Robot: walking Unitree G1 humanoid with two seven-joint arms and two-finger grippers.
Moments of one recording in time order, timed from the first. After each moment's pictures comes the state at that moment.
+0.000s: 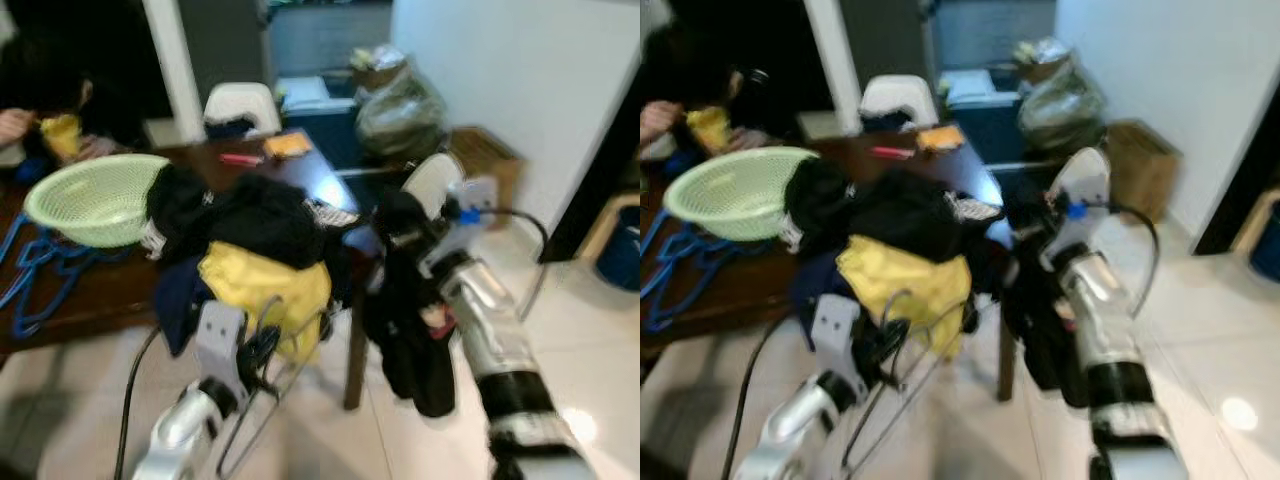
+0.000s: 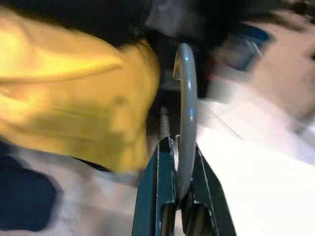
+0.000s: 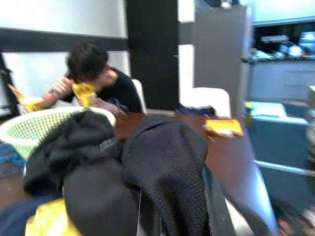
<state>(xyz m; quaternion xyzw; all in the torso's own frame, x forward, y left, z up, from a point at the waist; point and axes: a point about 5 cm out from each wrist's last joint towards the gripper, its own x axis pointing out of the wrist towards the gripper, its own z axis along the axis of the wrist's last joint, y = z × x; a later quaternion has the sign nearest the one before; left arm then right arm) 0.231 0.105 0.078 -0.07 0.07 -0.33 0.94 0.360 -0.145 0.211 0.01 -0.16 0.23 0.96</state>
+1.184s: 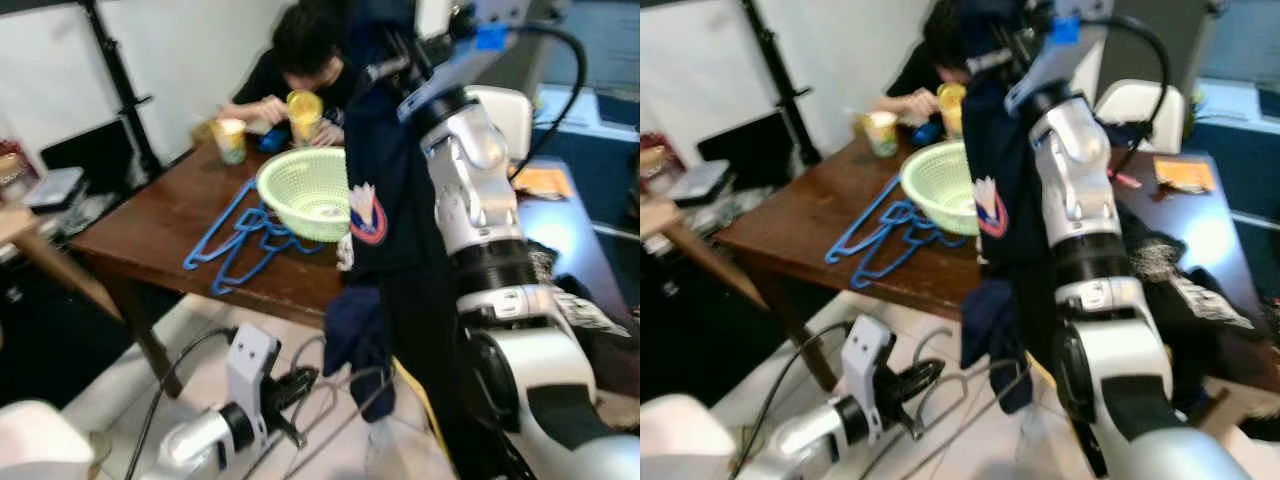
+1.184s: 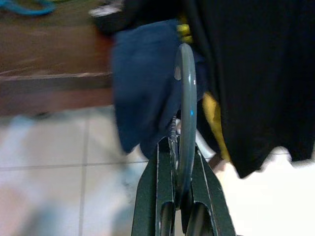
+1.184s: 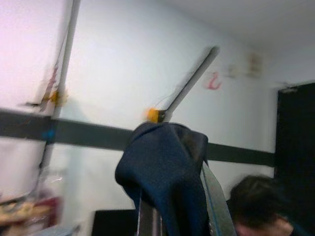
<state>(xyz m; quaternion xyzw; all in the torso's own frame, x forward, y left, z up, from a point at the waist) 0.230 0.106 0.087 -0.07 0.08 -0.34 0.93 0.375 -0.092 0.371 0.00 -0.37 0.26 0.89</state>
